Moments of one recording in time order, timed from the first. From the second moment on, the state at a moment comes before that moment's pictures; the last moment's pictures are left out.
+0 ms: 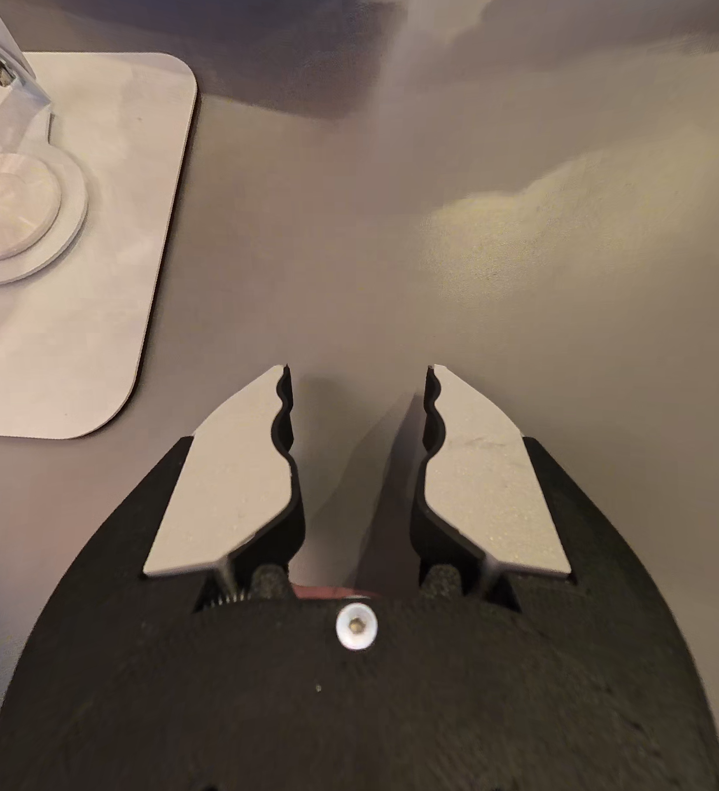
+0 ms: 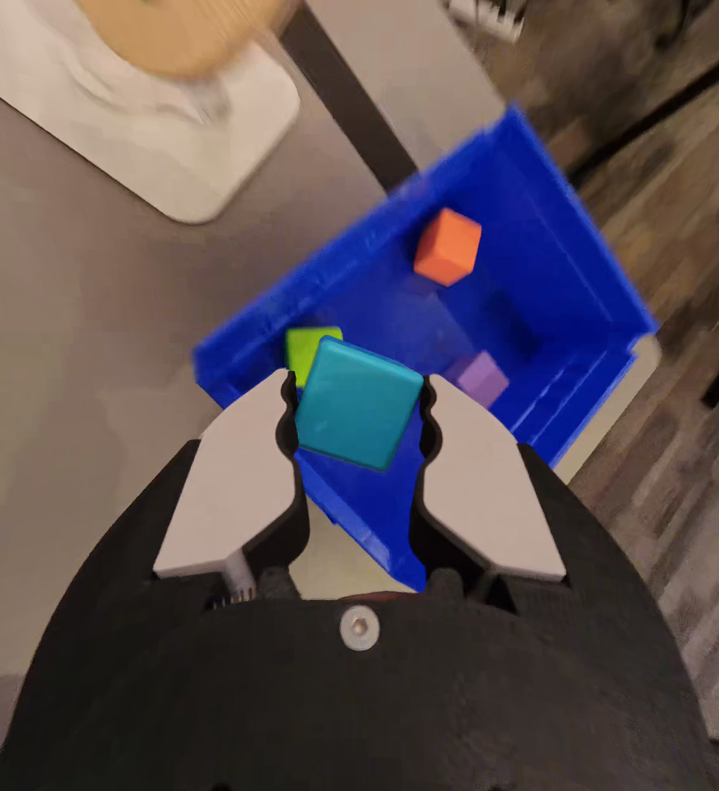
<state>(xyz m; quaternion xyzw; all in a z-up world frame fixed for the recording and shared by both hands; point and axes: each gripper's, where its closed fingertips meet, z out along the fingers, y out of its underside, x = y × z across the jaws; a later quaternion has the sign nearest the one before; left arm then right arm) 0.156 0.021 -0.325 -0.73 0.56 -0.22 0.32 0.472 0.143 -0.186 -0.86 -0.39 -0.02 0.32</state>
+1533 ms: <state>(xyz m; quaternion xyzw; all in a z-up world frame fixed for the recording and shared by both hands) 0.116 0.097 -0.287 -0.76 0.40 -0.09 0.50 0.207 0.063 -0.207 -0.69 -0.58 0.07 0.42</state>
